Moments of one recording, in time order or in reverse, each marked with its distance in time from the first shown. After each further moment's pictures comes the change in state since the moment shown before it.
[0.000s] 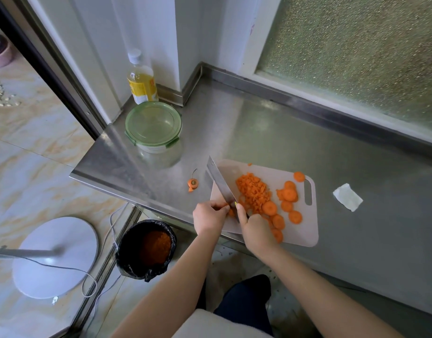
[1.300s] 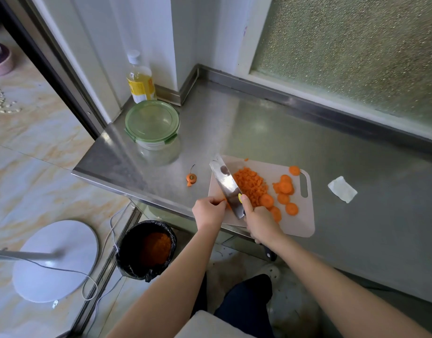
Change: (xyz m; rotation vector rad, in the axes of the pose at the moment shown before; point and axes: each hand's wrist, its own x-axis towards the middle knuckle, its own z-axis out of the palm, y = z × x) left_hand -0.012 -0.001 0.003 -0.069 0.049 0.027; right_hand 0.002 0.013 -0.009 0.299 -0.177 0.129
